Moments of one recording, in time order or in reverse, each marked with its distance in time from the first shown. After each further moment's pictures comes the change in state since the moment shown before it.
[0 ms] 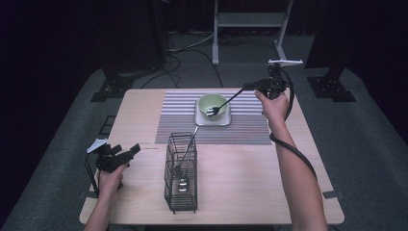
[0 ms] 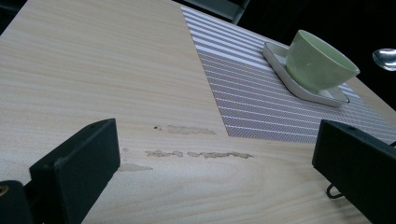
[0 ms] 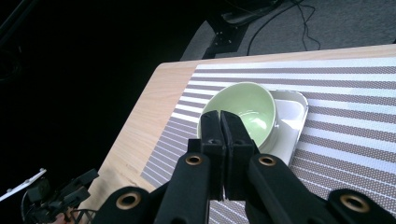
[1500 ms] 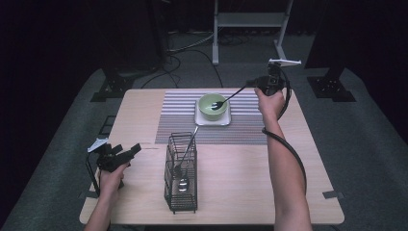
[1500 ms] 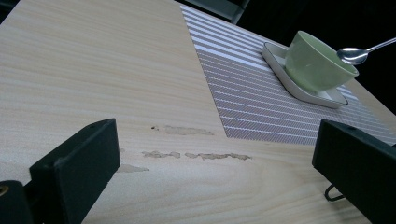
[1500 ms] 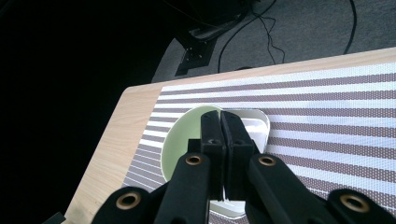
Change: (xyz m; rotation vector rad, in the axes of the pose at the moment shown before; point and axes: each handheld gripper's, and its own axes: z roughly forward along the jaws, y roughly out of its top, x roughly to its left) left arm 0.000 0.000 0.003 0.003 -0.004 -0.016; right arm -0.024 0.012 0.020 -0.067 -0.115 0.081
